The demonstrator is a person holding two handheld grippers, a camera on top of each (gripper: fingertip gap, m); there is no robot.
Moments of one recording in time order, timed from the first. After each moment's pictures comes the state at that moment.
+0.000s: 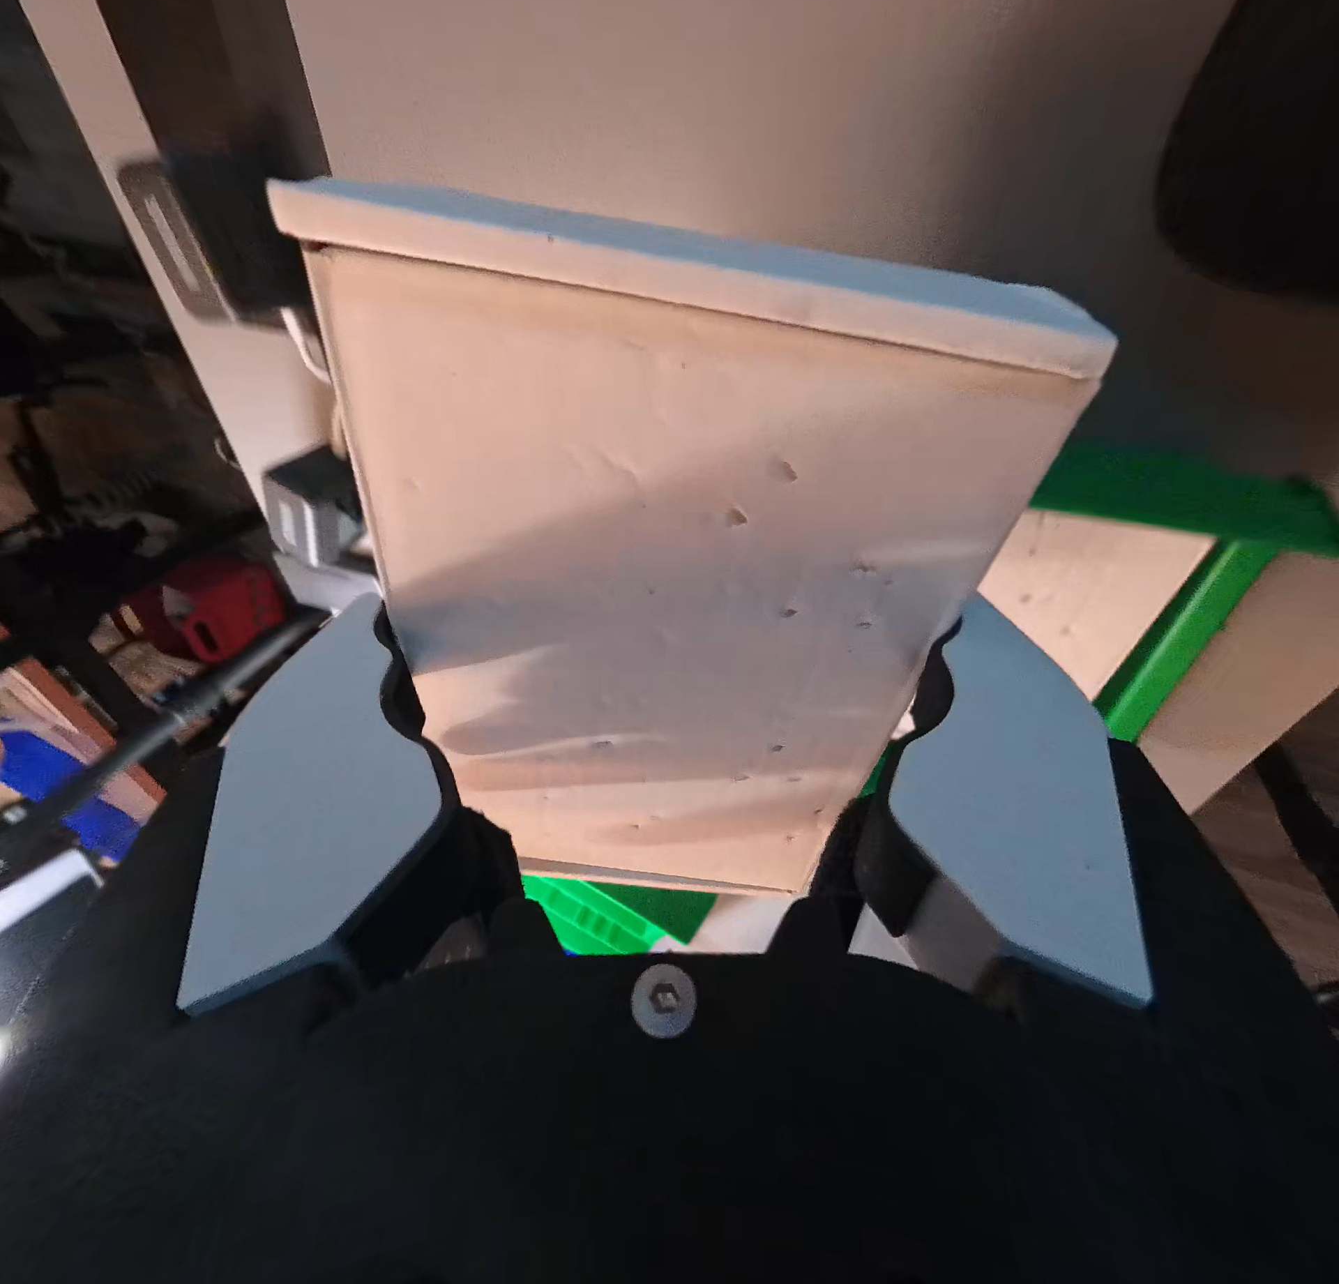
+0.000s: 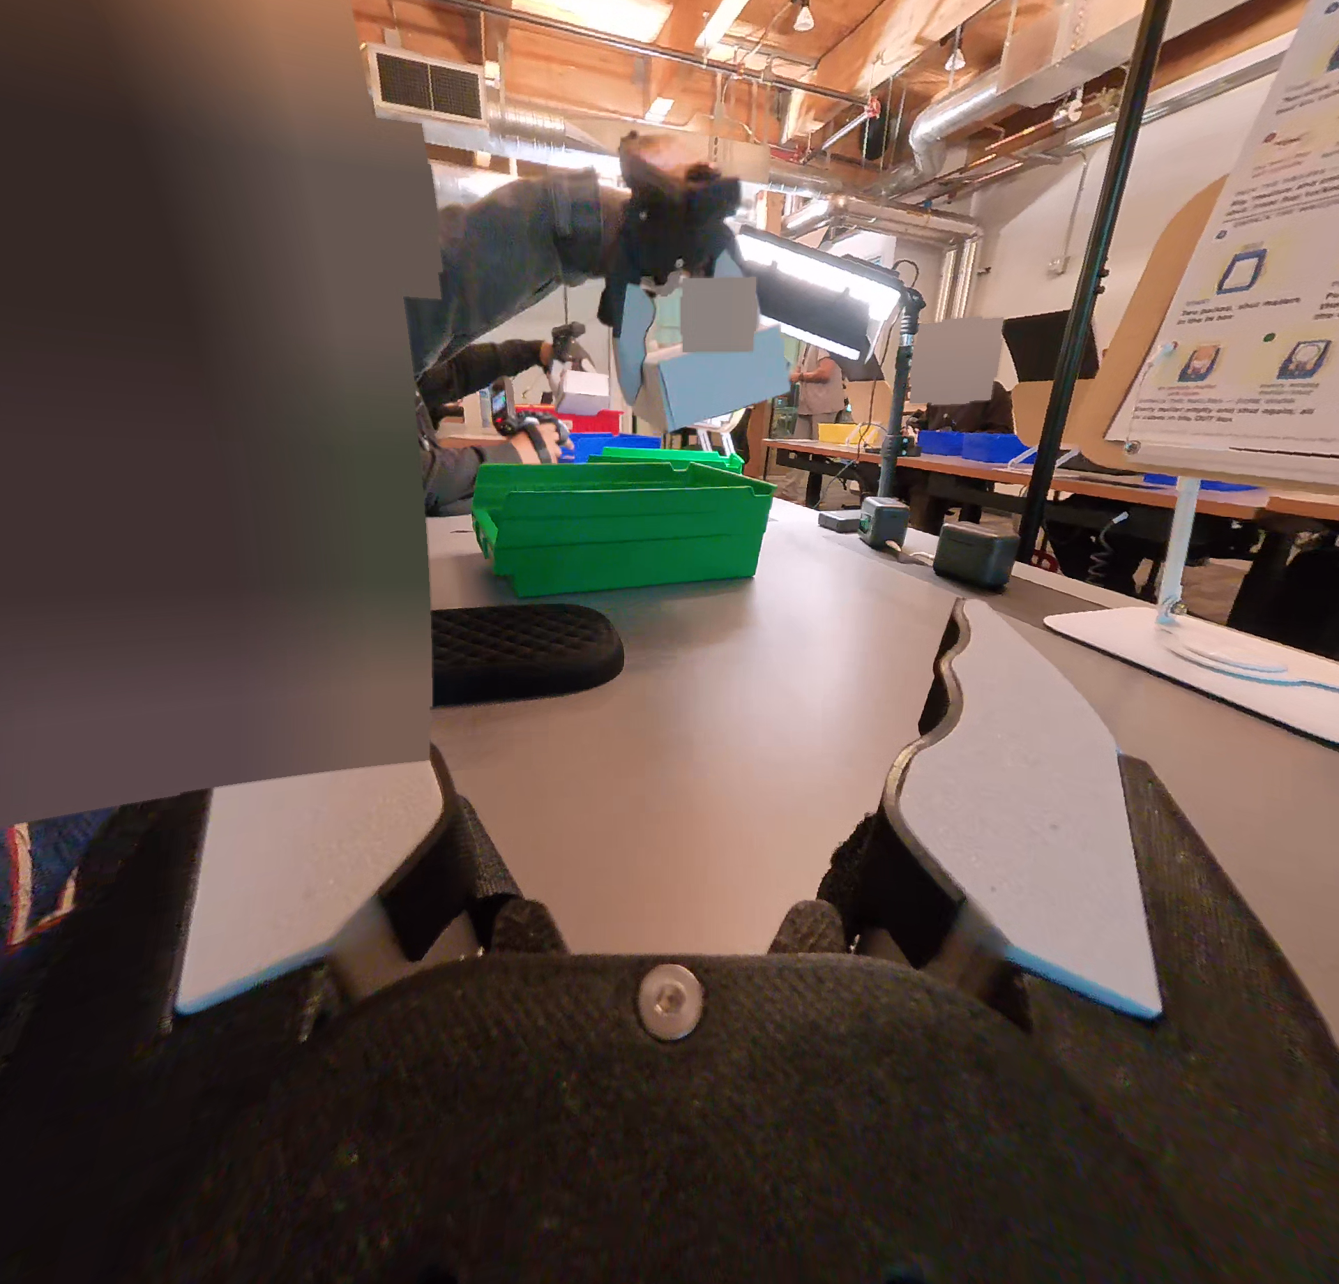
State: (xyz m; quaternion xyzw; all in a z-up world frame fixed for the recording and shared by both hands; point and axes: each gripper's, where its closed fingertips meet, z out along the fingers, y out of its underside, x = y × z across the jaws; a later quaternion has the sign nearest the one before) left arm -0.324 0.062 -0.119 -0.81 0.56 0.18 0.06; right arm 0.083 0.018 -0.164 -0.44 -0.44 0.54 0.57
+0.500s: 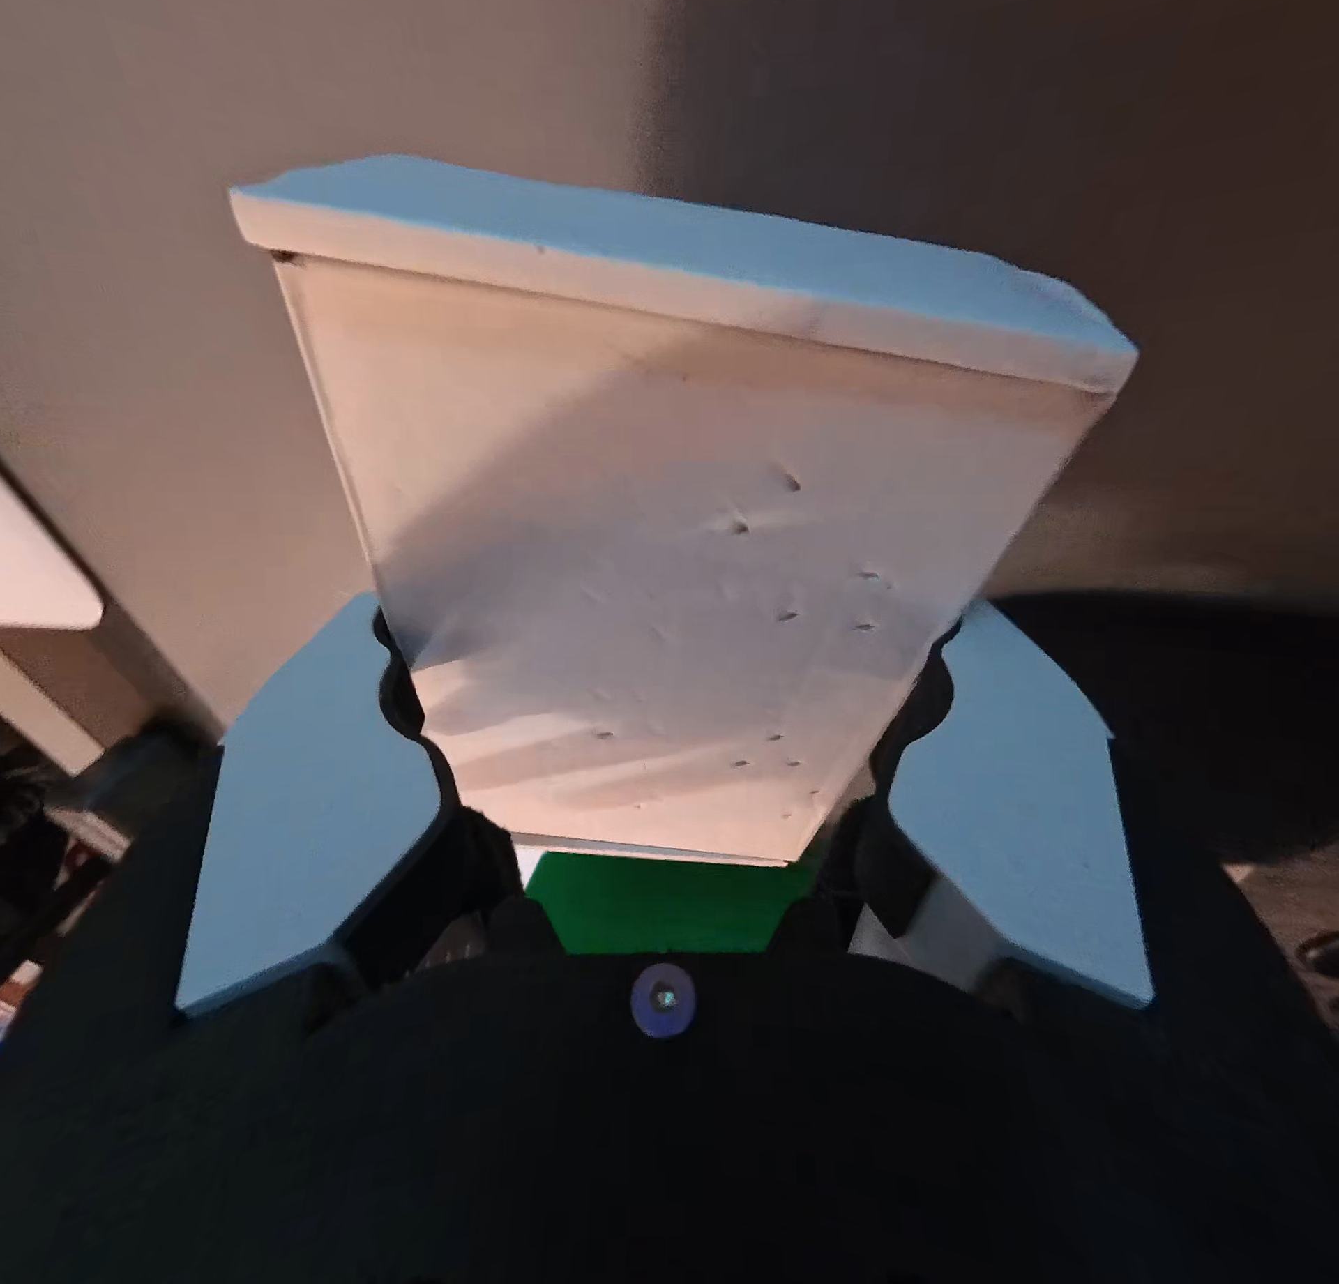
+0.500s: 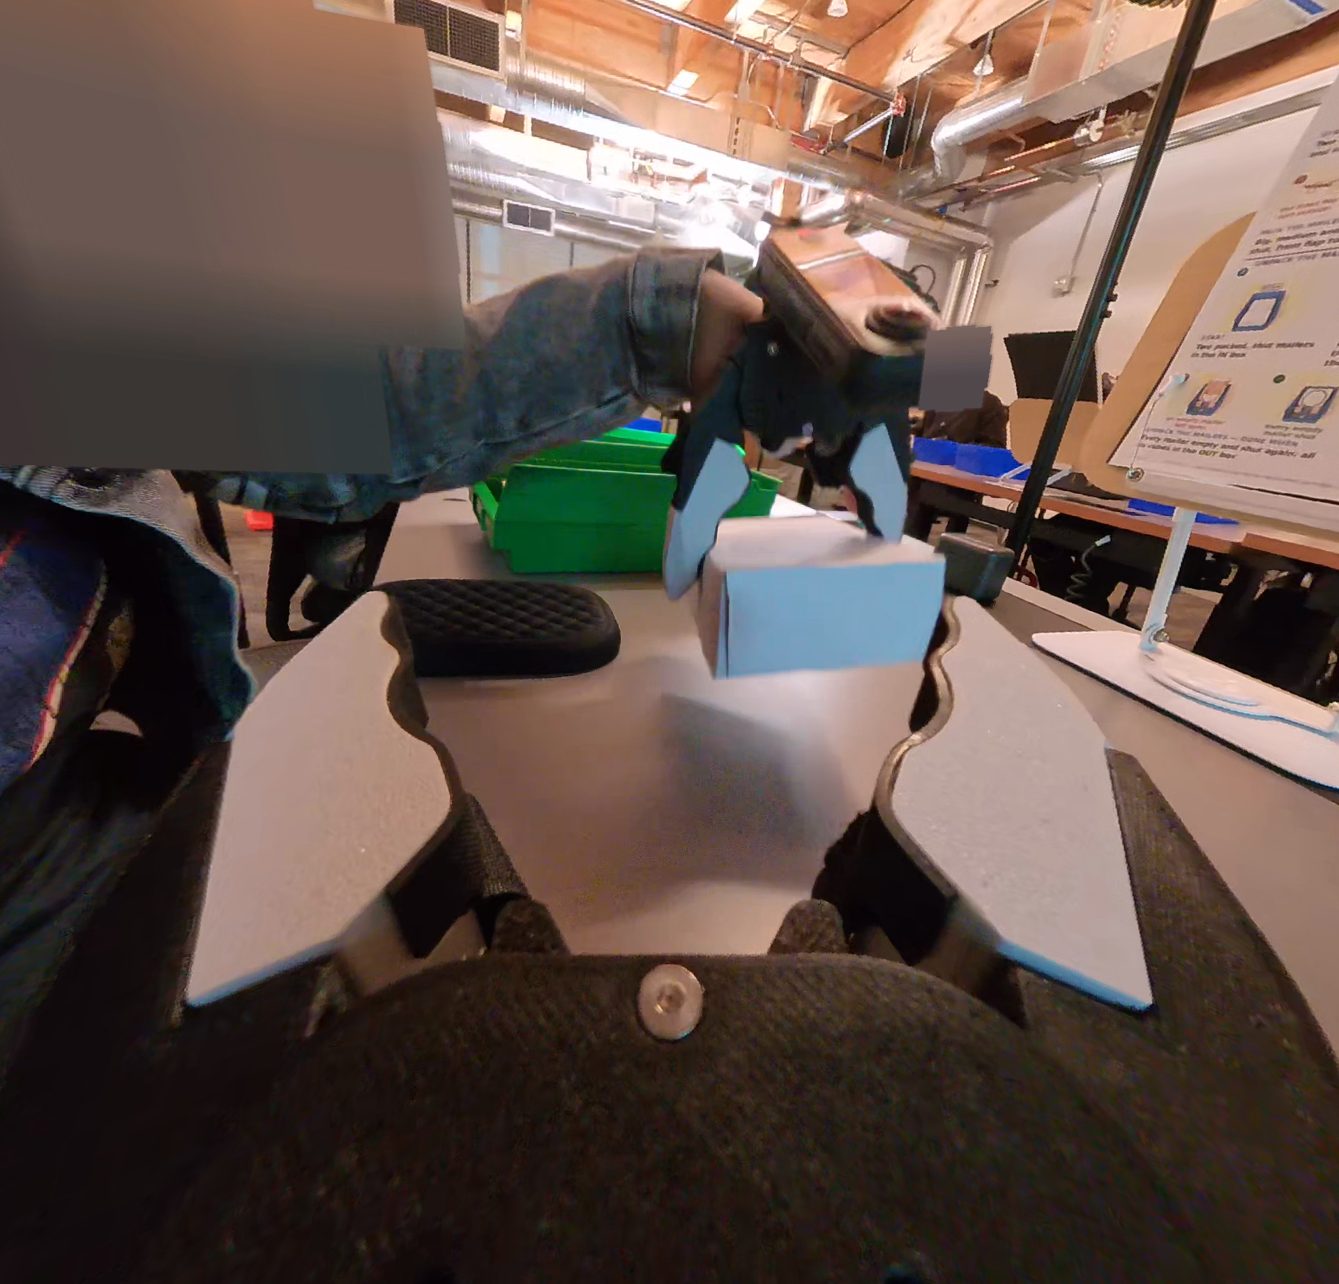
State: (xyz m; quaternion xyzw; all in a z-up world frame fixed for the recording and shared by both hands) left arm -0.092 0.091 -0.245 -0.77 0.63 0.09 0.02; right arm 0.080 0.009 -0.167 -0.42 -0.47 0.51 0.58
